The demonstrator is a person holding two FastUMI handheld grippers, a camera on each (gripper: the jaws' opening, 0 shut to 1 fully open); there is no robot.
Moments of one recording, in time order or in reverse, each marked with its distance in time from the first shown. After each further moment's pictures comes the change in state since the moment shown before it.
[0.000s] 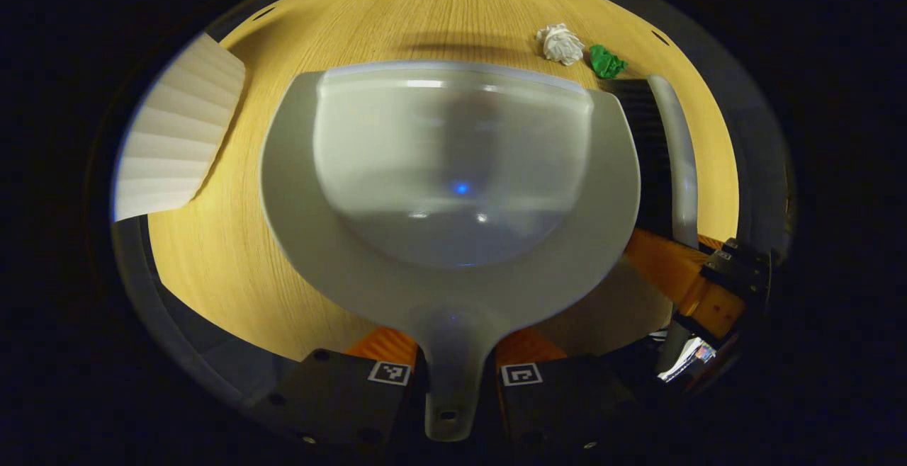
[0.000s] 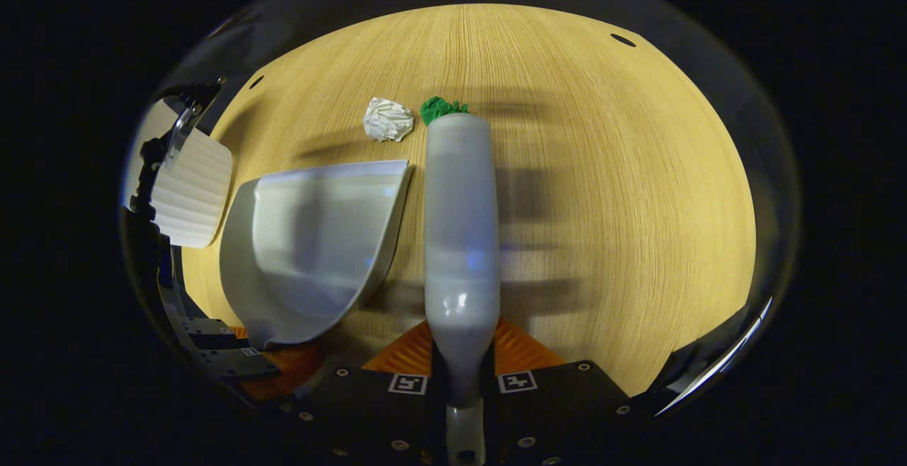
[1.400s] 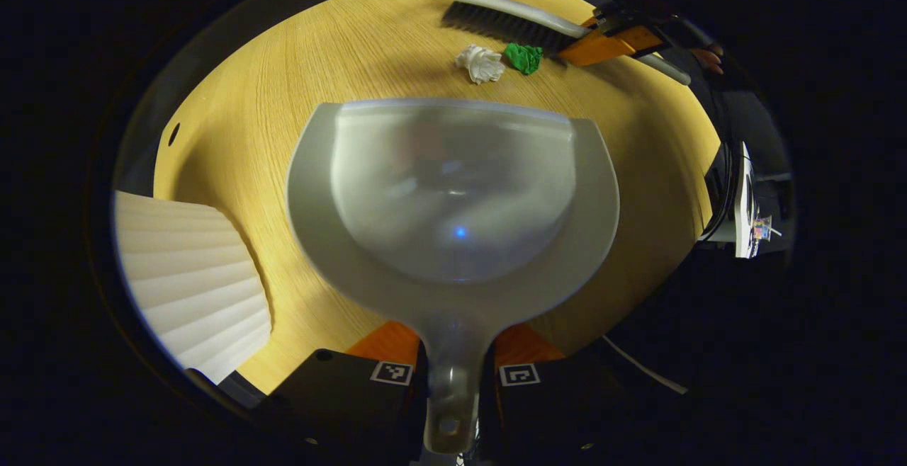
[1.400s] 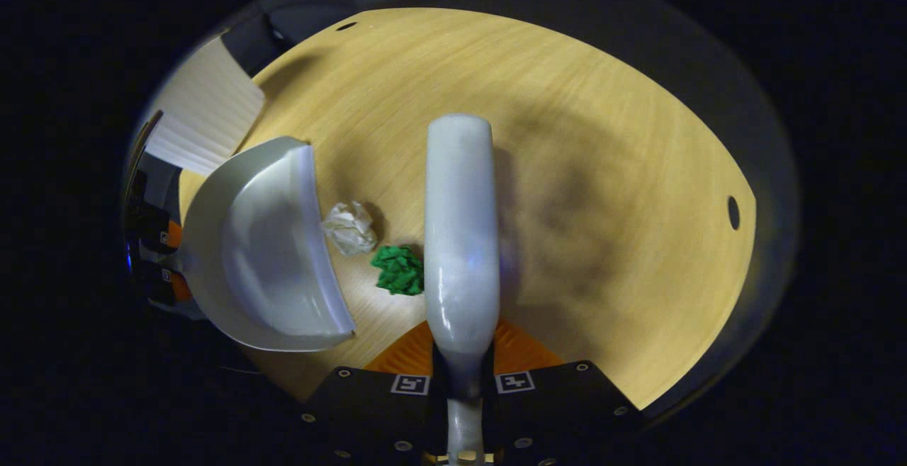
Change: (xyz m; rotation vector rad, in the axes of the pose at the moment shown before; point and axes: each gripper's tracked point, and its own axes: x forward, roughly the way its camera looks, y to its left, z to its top) left arm -0.025 0.039 0.051 0.514 -0.030 0.026; right arm 0.026 -0.028 0.163 -0.672 0.048 0.109
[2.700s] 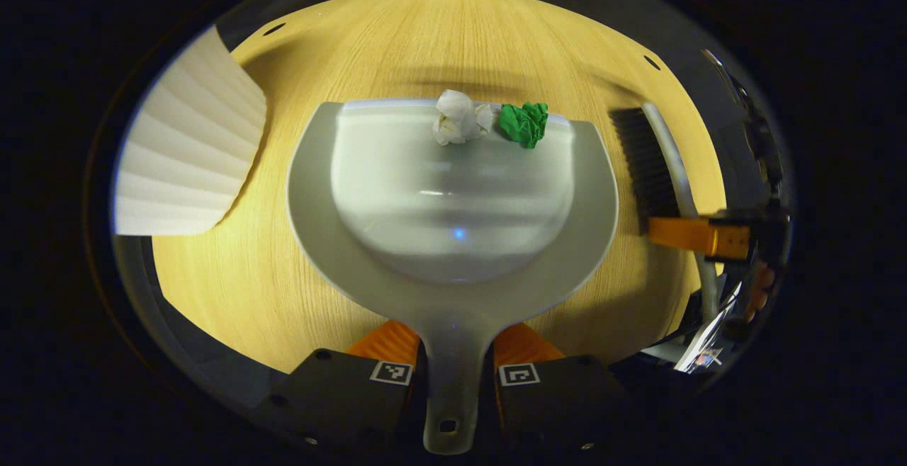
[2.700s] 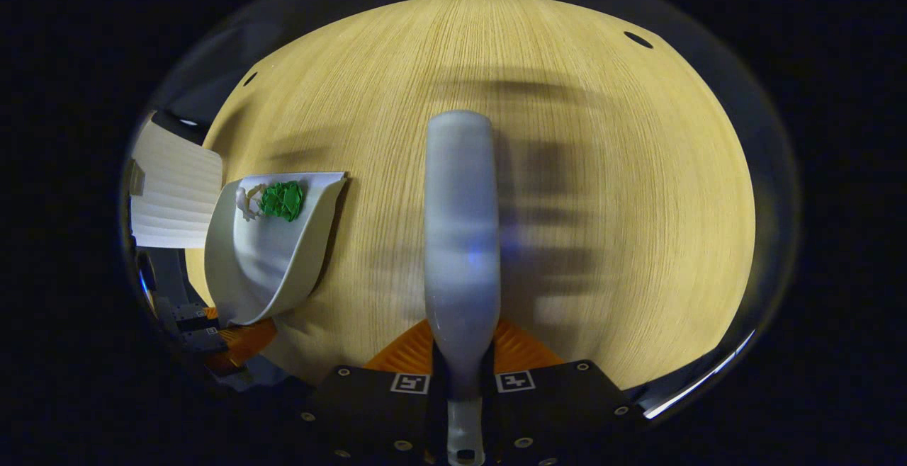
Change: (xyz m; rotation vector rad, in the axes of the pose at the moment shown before) left arm 0.013 -0.049 0.027 -0.546 -0.136 -0.007; right arm -0.031 0.027 -0.075 0.622 0.027 -0.060
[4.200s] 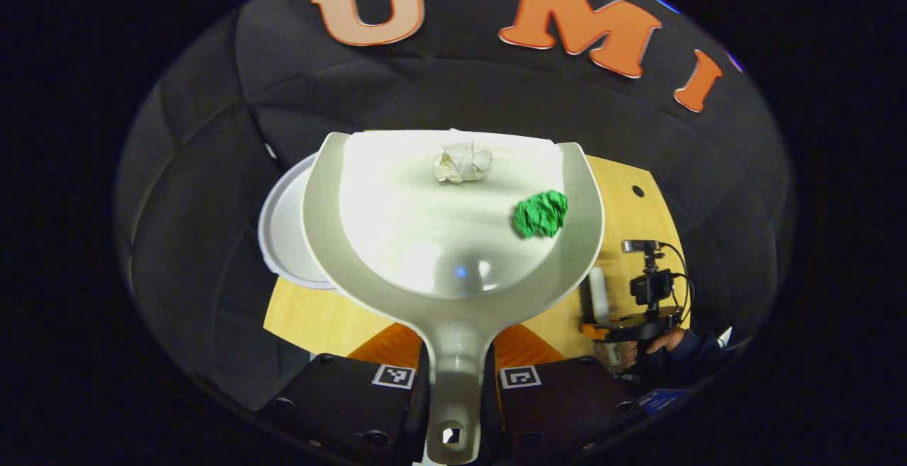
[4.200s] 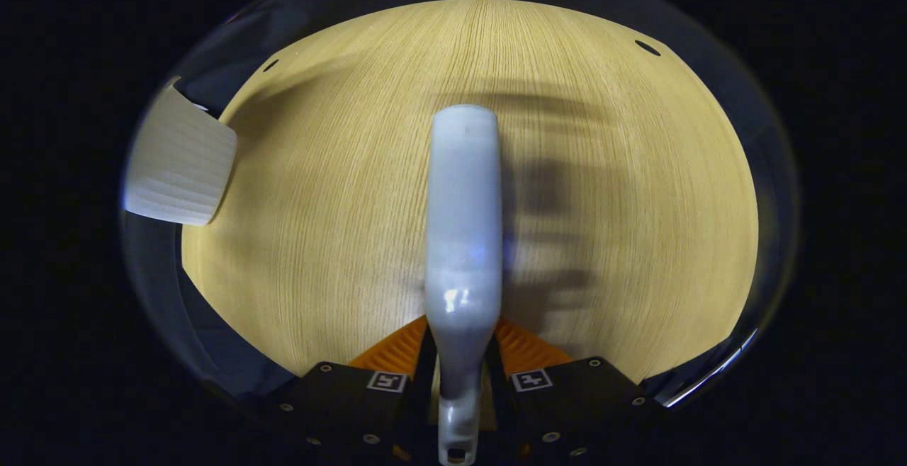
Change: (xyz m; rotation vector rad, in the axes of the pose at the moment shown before) left arm -0.269 0.119 0.064 -0.100 -0.505 0.146; right arm 0.003 0.015 -0.012 -0.068 -0.047 0.024
